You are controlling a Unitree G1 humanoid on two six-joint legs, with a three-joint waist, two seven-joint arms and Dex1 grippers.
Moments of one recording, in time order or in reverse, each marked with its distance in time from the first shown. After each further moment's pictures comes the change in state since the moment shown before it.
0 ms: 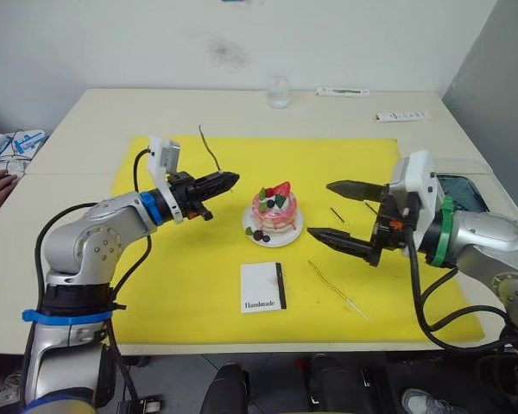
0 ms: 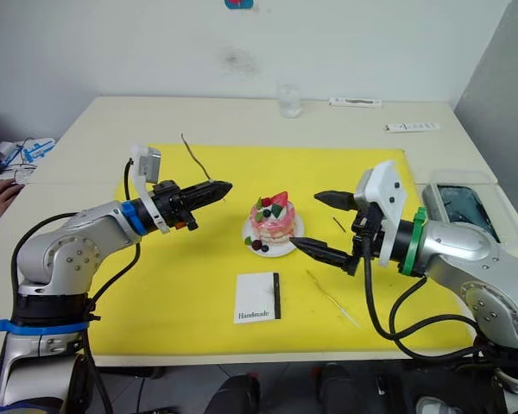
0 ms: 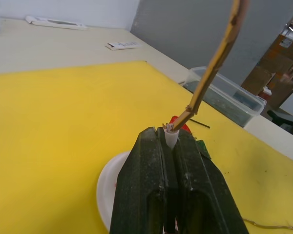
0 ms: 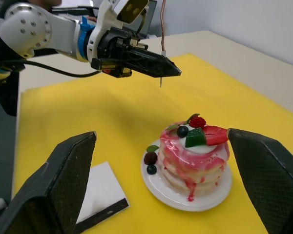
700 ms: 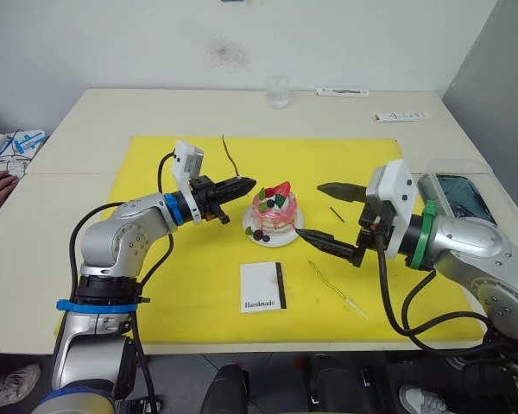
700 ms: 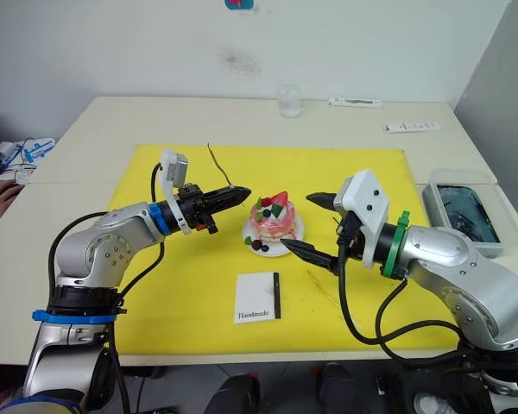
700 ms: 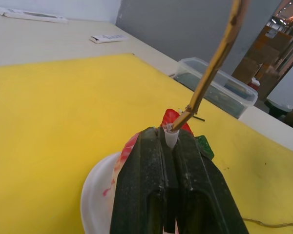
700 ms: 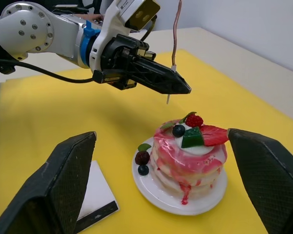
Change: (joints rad) left arm -0.029 -0.093 -0.048 0.119 0.153 -0.098 -0.113; right arm -0.001 0.065 0.062 -0.021 -0.111 0.001 -0.036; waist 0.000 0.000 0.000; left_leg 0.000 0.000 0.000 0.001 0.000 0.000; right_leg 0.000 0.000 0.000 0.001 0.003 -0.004
